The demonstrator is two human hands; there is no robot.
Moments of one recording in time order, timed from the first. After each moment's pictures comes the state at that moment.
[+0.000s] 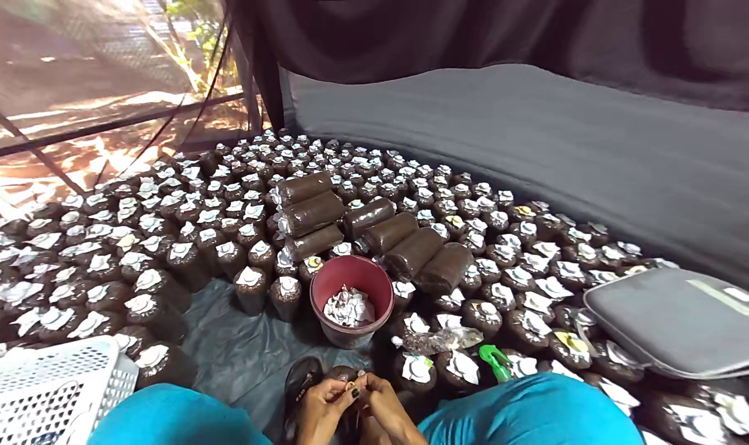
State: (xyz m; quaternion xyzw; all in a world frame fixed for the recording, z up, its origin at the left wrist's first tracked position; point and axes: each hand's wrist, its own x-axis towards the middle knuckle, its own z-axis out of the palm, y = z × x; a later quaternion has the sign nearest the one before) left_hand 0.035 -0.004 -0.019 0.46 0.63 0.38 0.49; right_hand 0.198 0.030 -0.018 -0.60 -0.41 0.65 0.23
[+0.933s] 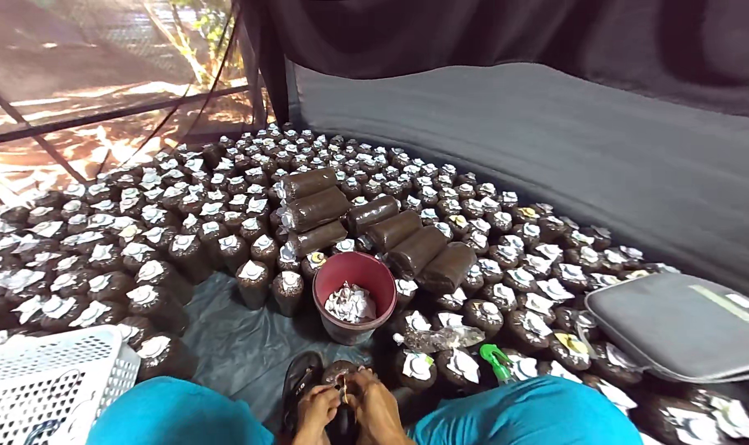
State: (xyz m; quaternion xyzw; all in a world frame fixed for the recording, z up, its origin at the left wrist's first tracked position) left_hand 0.042 -0.001 -0.025 0.10 0.69 0.38 0.61; right_hand 0.180 0.021 -0.015 -0.62 -0.69 0.37 0.04
